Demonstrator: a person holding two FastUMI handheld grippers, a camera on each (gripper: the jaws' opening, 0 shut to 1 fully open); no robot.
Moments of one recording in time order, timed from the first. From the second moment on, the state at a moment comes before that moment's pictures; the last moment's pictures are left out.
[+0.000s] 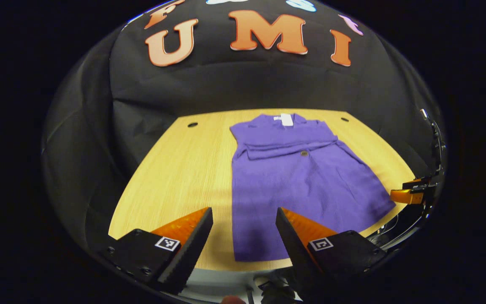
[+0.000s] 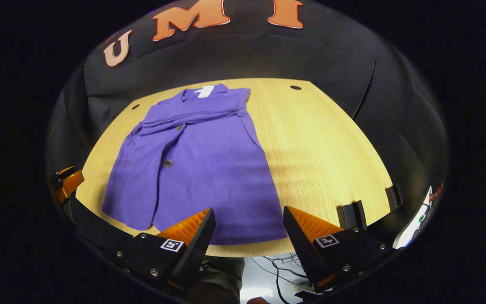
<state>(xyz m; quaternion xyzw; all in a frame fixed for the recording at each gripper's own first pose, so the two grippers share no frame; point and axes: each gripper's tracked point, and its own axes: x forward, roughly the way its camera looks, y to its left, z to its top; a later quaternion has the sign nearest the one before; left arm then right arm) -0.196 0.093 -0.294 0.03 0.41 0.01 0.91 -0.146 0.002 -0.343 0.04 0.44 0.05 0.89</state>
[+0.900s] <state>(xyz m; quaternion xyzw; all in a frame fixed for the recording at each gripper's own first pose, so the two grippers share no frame) -0.231 0.097 -0.396 -0.03 0.60 0.03 0.80 -0.141 -0.005 -0.398 0.02 0.55 0.05 0.83</state>
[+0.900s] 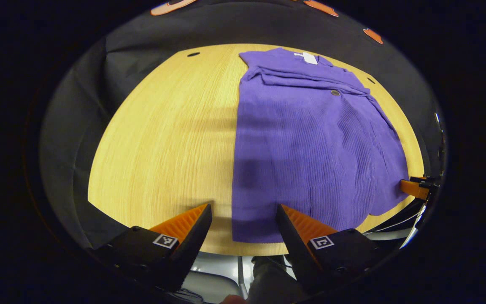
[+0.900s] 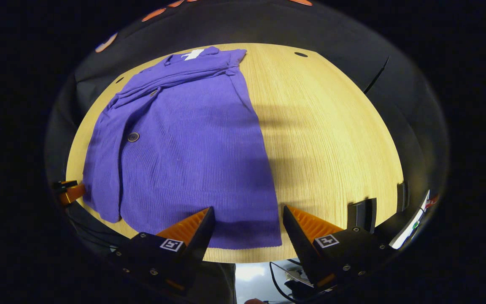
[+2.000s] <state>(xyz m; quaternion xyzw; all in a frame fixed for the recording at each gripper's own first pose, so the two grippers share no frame) -0.230 0.058 -0.404 -0.05 0.68 -0.02 0.73 -0.156 0.044 -0.395 0.11 0.61 0.12 0.77</state>
